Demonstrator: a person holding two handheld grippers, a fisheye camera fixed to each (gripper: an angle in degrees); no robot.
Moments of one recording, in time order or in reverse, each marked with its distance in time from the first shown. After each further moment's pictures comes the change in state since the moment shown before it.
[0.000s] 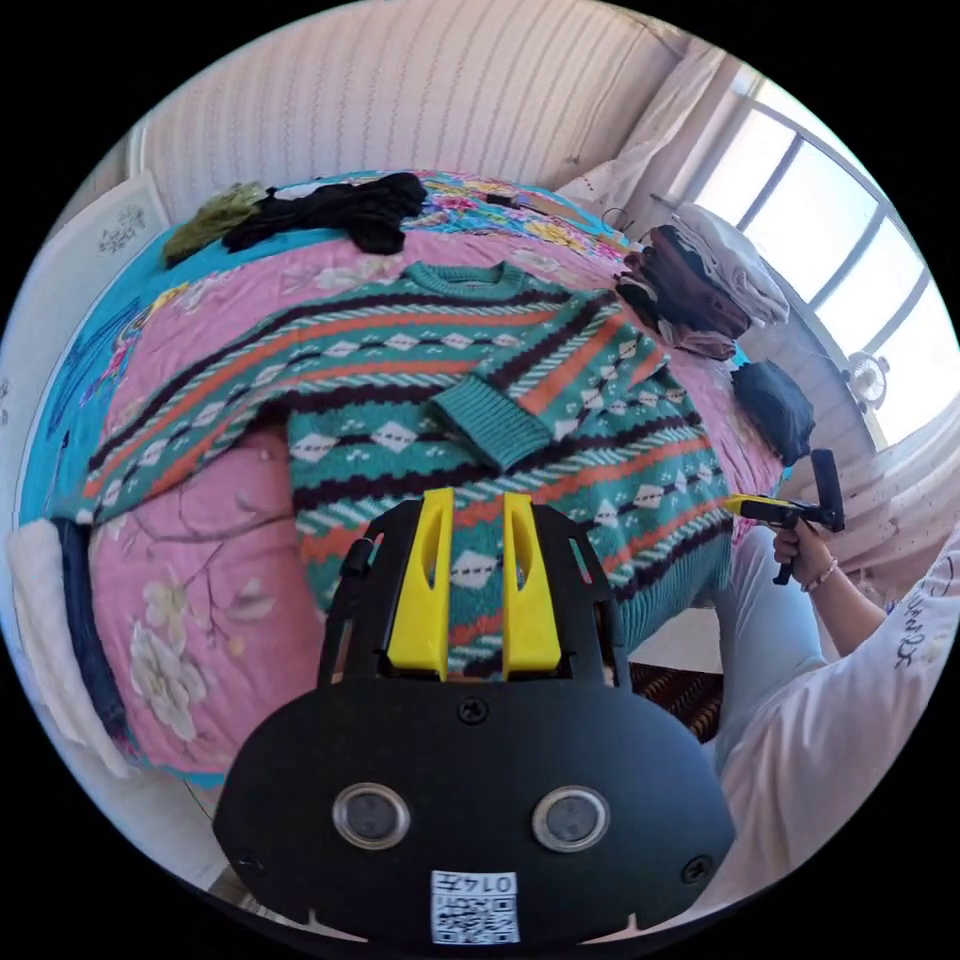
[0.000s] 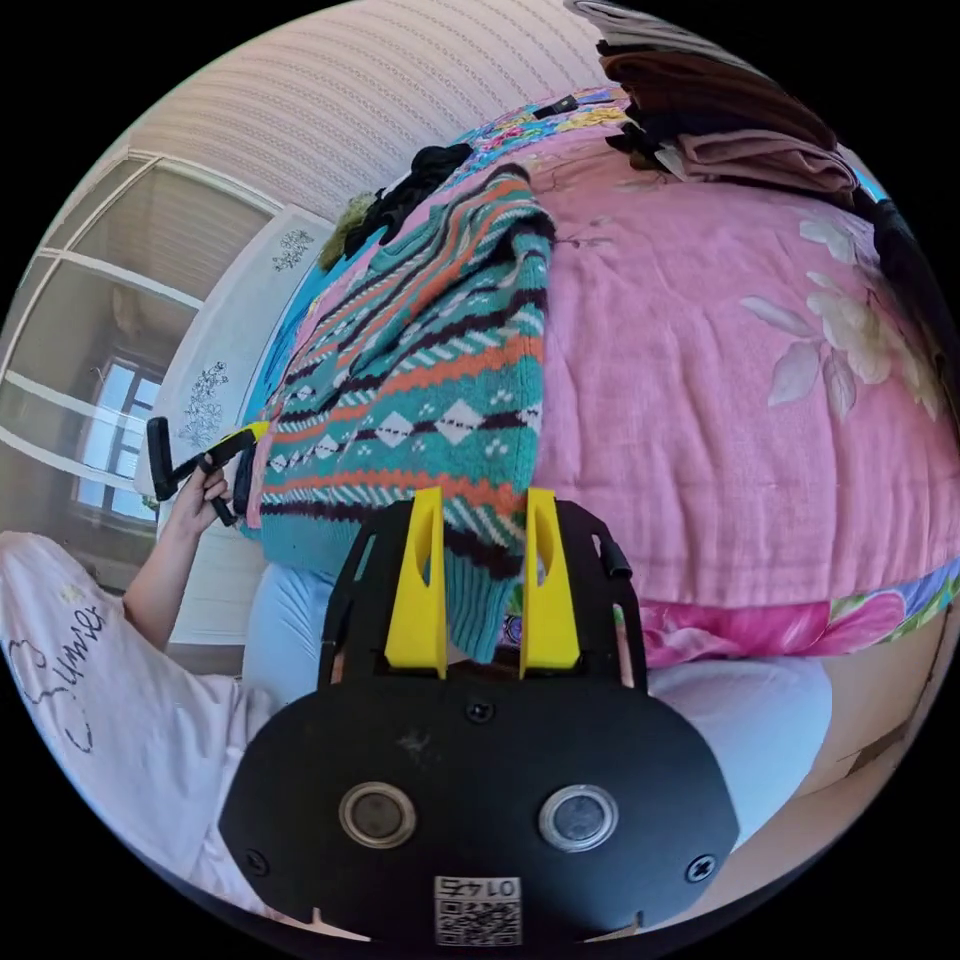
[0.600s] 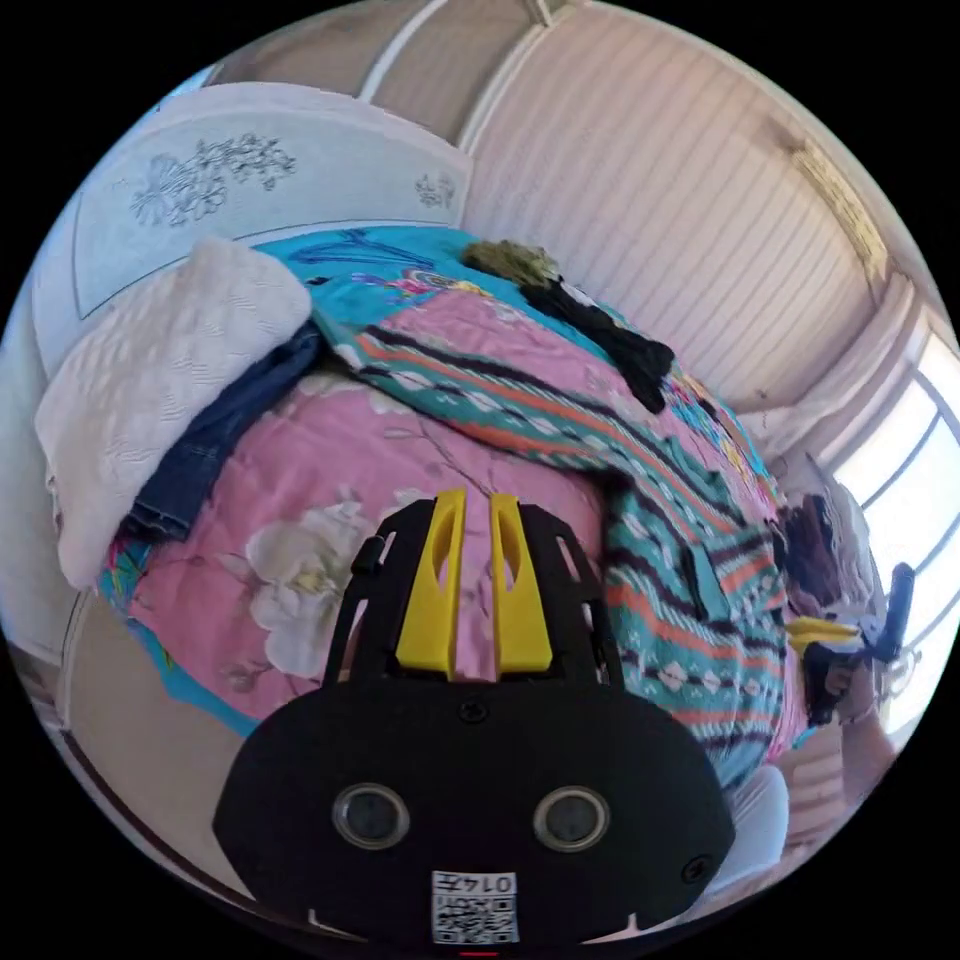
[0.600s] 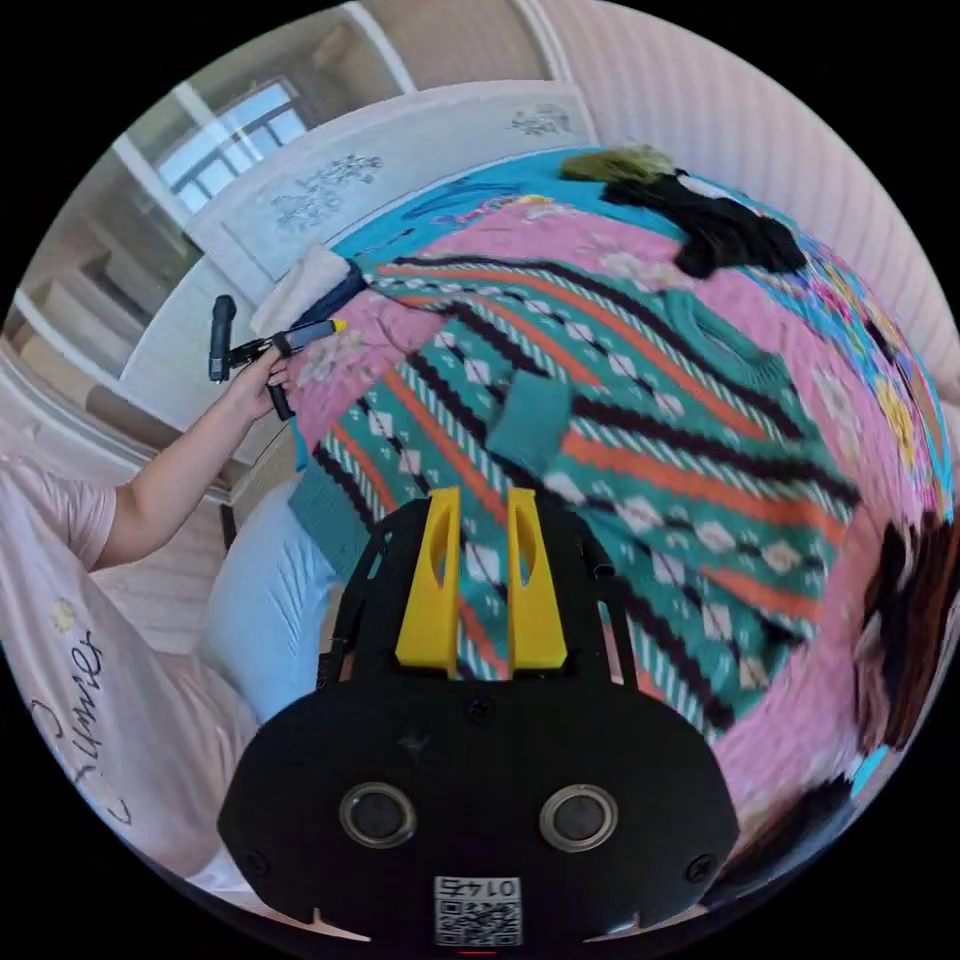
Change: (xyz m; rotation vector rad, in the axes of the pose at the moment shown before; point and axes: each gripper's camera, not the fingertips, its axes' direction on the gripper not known) left arm -0.198 0.123 -0.088 0.406 -0.191 -0.663; right arm -0.270 -0.072 0.127 -0.212 0.097 -0.779
